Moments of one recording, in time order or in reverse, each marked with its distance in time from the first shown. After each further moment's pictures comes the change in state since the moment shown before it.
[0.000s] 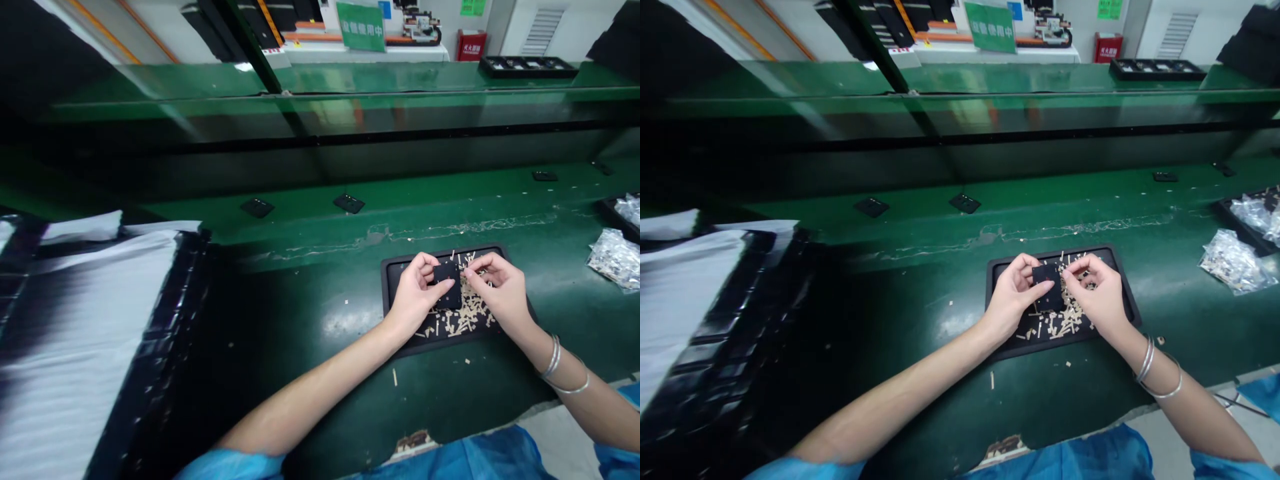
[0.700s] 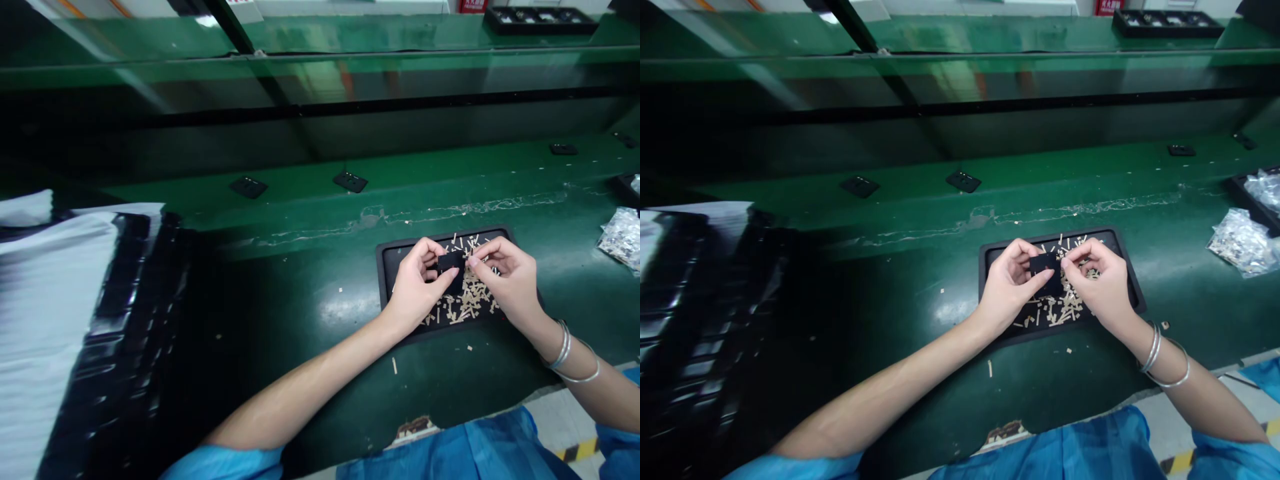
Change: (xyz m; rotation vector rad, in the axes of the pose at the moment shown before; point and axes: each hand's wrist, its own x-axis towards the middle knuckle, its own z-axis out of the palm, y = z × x) left_hand -0.006 0.005 0.004 0.151 0.007 0.037; right_hand -0.003 -0.014 0.001 -0.042 0.003 -0.023
